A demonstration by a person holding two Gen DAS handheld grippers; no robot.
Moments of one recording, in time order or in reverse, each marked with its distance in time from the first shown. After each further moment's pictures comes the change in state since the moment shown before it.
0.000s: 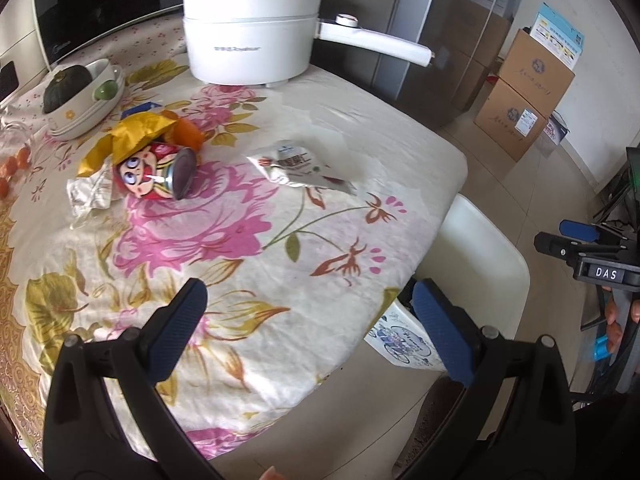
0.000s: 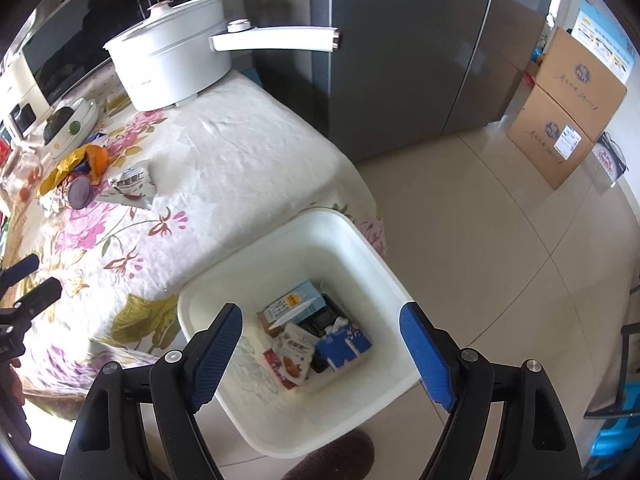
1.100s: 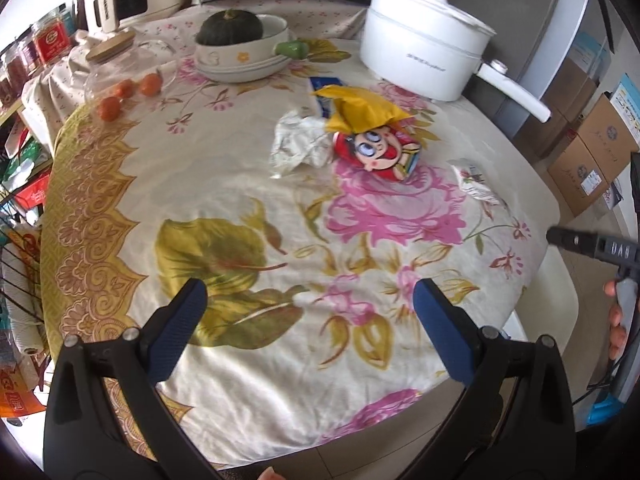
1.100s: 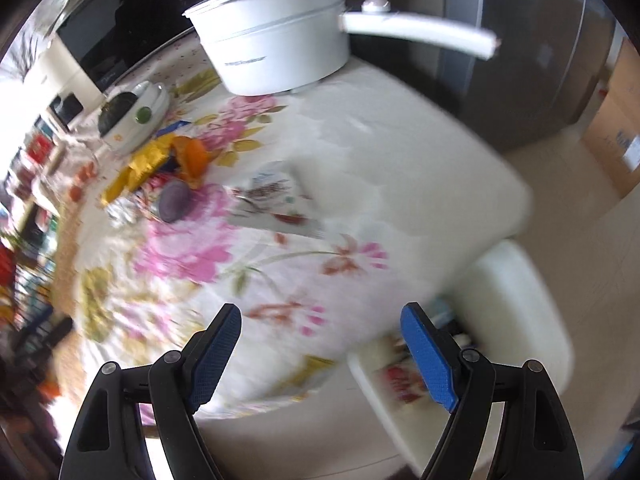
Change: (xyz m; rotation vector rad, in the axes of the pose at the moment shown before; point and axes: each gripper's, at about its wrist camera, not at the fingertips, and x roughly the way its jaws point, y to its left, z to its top) left arm -0.043 0.159 -0.034 -0.235 0.015 0.190; right arm 0.042 0.146 0.059 0.028 0.110 0.266
